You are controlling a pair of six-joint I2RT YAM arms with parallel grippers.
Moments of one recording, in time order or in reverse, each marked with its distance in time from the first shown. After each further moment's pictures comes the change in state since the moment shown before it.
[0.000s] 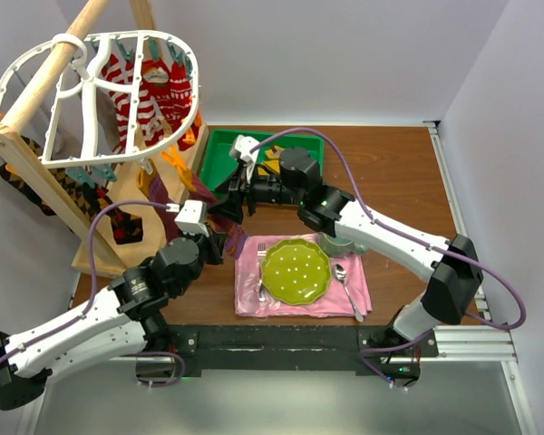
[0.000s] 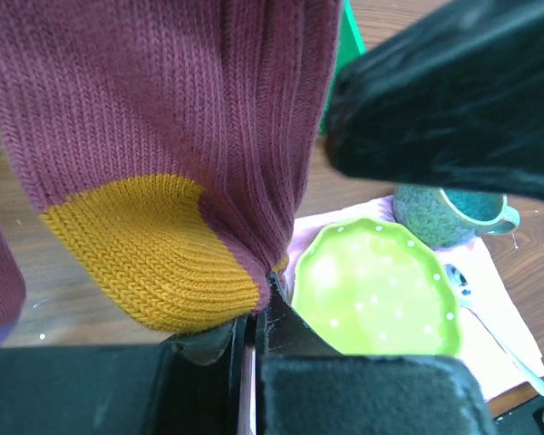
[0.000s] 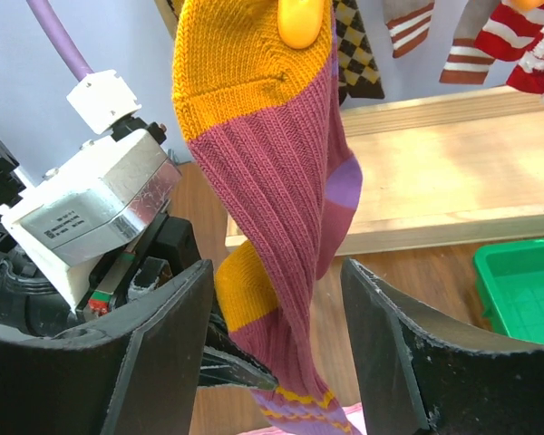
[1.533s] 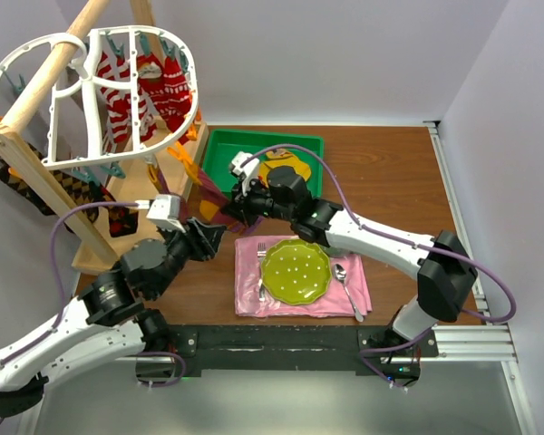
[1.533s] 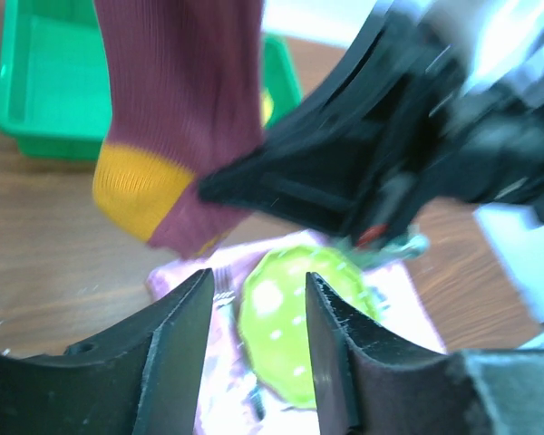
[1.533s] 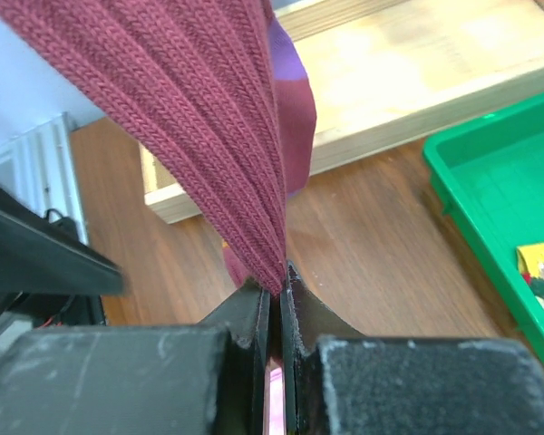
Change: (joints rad) left arm 0.000 -0.102 0.111 -0.090 0.042 -0.055; right arm 0.029 0.032 -0.114 -0.022 0.259 0.005
